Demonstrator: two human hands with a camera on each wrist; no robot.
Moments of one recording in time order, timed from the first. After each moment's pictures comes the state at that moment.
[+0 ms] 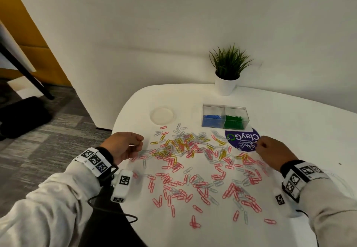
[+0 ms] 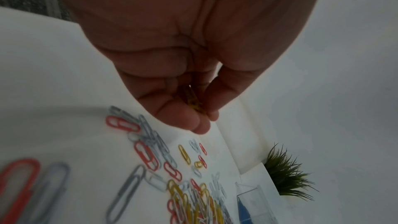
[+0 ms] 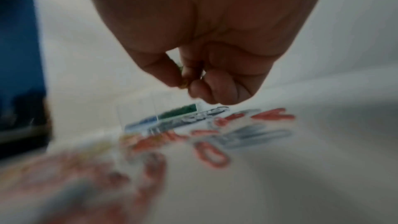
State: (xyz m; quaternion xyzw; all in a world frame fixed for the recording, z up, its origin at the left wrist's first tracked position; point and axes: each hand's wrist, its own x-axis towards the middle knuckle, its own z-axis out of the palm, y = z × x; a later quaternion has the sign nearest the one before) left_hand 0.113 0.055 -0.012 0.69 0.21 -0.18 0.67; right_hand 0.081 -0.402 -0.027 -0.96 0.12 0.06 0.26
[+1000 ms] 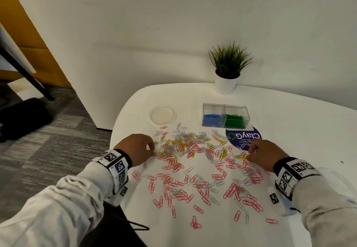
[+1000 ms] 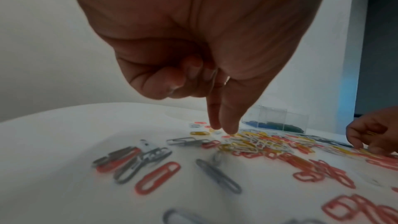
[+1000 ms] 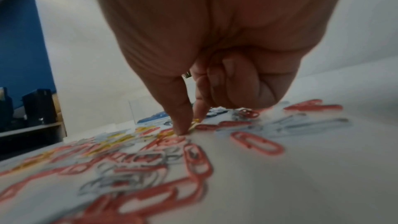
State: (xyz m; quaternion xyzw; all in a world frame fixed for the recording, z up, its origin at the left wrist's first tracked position) left_hand 0.112 0.028 -0.016 0.98 -0.09 -0.10 0.13; right_hand 0.086 -0.386 -0.033 -0.96 0.12 0.14 0.20
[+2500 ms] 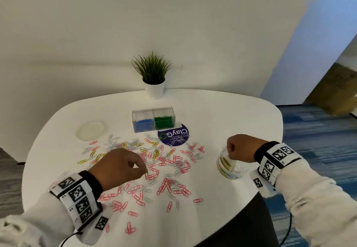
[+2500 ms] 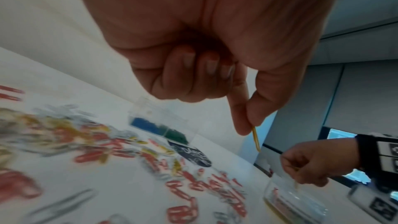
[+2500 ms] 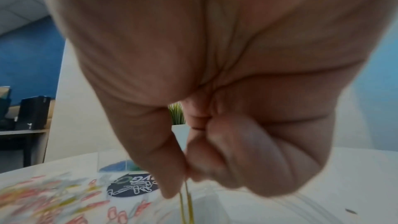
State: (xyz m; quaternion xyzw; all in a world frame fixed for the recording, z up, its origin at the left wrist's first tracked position) left_hand 0.047 -0.116 0.040 0.90 -0.25 -0.17 0.32; right_hand -0.018 -0.486 0.060 -0.97 0.11 0.21 0.09
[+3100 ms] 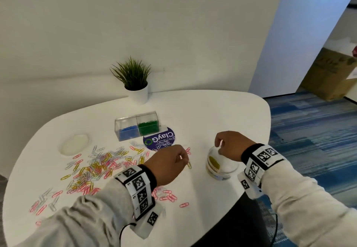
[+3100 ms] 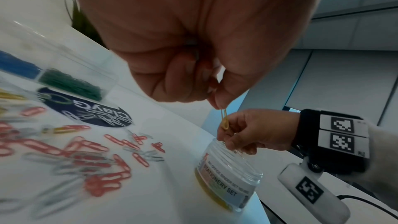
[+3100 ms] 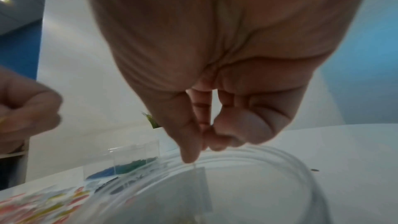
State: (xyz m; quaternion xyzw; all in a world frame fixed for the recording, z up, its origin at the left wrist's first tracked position) left_hand 0.026 -0.275 0.031 0.87 -0.35 -0.18 0.29; right_hand -0.028 -0.521 0.037 -0.97 0.16 0.12 0.17
